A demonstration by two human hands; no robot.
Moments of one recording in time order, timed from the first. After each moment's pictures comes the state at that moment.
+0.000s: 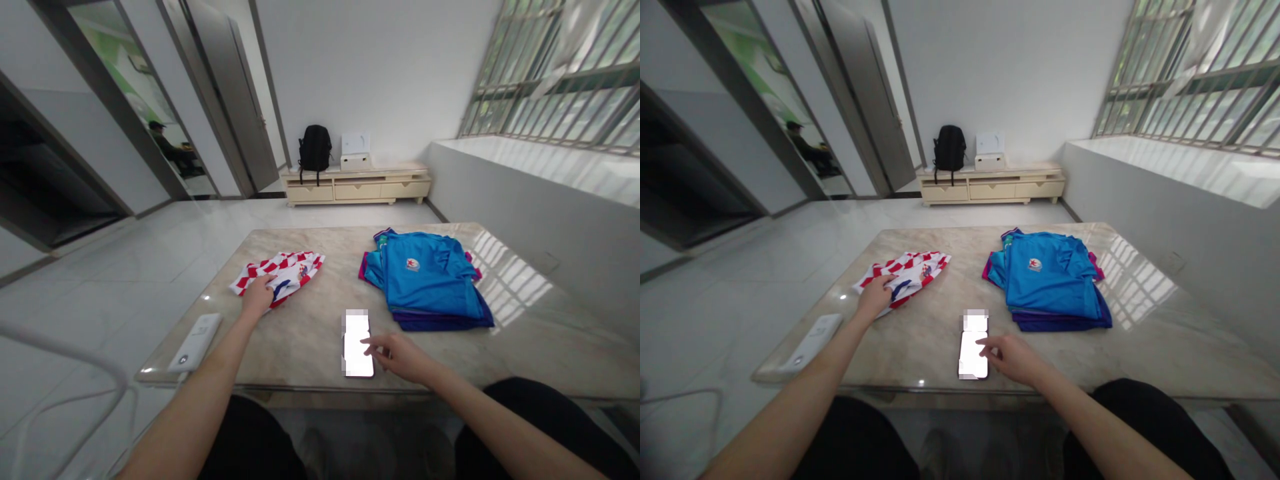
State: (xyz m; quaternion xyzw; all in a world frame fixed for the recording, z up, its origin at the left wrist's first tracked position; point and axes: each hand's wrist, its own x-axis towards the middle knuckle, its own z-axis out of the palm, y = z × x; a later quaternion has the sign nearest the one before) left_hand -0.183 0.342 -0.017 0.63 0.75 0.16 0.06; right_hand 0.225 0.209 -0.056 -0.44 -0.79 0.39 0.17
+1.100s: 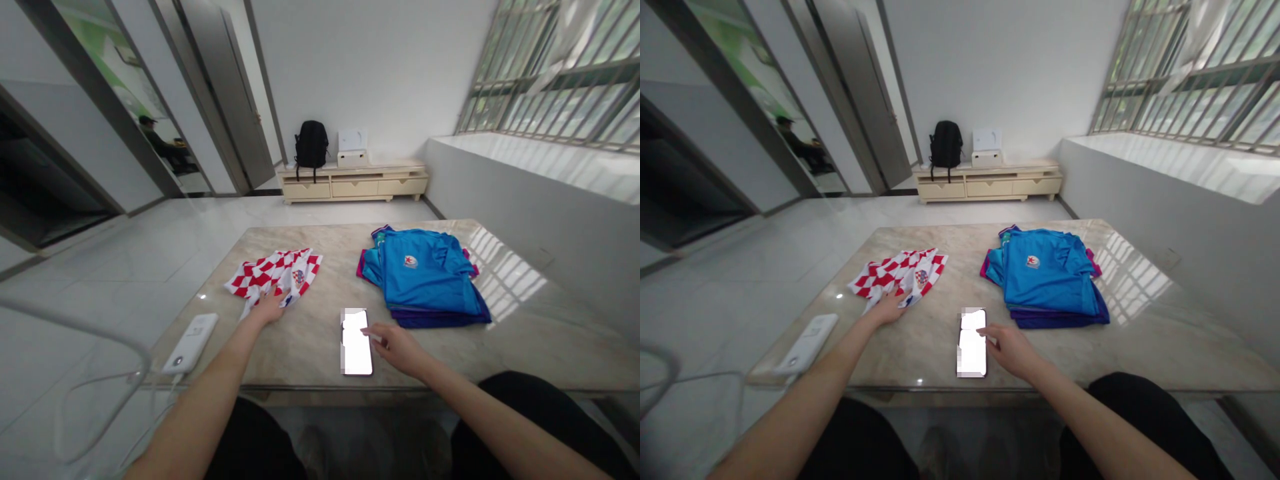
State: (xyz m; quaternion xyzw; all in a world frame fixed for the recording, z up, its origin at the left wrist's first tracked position) left_hand -0.173 0.341 -0.067 0.70 0.70 -0.10 0.10; right_hand 0.223 0.216 -0.062 -0.46 -0.79 0.33 0.23
